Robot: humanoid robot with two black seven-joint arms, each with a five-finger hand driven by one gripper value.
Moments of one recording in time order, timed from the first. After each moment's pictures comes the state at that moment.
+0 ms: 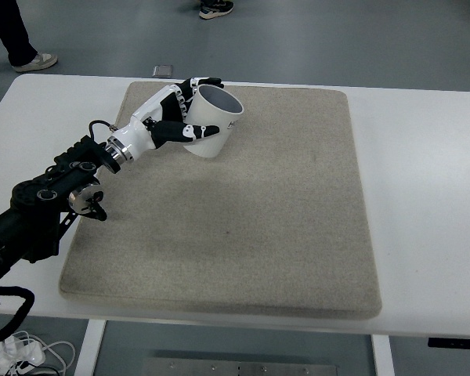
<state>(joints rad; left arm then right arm) -0.81 0.17 -0.67 -0.55 0.76 -0.43 -0.61 0.00 0.00 -0.01 0.19 -0.04 -0.01 -0.03</state>
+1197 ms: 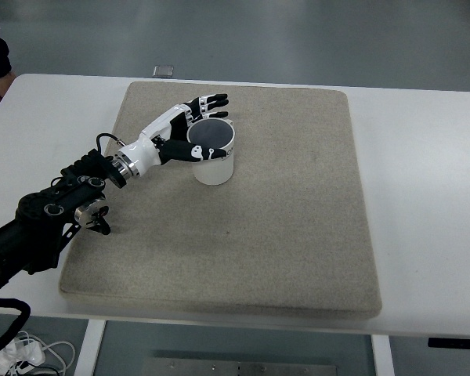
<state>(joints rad) -0.77 0.19 -0.61 -0.62 0.76 -0.37 -0.61 0.00 0.00 -0.01 0.19 -0.04 -0.01 -0.03</state>
